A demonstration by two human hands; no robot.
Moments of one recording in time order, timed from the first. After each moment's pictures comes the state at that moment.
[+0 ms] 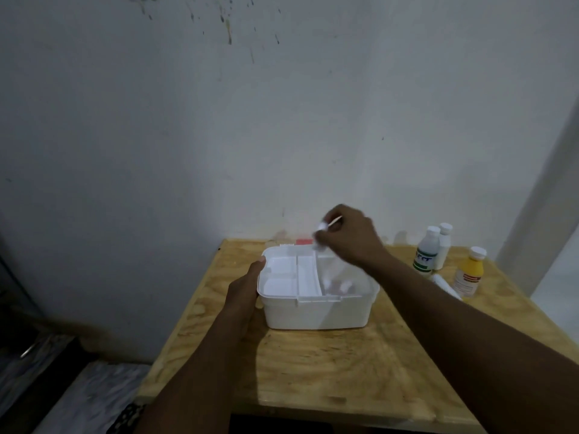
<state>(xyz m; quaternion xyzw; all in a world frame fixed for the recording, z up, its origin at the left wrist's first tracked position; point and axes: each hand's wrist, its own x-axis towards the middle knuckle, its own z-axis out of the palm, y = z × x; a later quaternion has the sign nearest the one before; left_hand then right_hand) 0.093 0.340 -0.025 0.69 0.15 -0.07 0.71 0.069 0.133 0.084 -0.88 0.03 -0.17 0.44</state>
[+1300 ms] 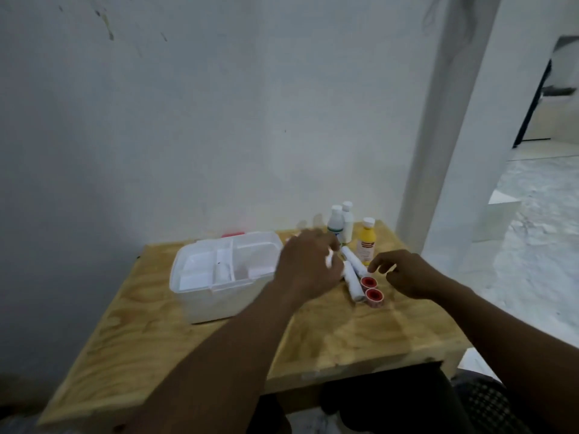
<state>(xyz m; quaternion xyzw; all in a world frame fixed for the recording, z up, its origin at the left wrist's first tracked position) -0.002 0.132 0.044 0.86 -0.38 0.17 0.29 -0.068 -0.091 0.018 -0.96 0.12 -0.04 0.24</state>
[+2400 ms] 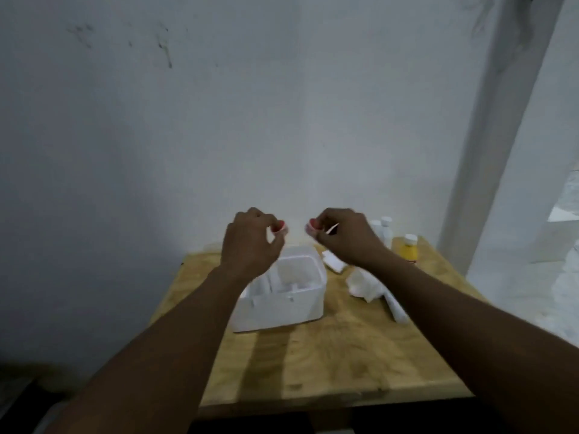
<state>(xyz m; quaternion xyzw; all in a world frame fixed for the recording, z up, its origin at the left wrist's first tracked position) 0.078 0.259 0.082 0.90 -0.24 0.28 0.24 0.027 0.060 0.090 -0.91 -0.02 -0.25 0.34</state>
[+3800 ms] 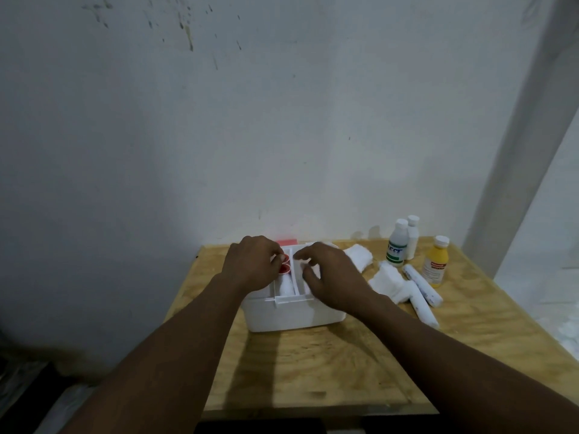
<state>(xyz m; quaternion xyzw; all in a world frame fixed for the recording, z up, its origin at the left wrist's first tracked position) 0.106 0.293 0.047 0.96 -0.22 0.13 0.14 0.030 0.121 0.032 -0.93 -0.13 -0.22 0.26</state>
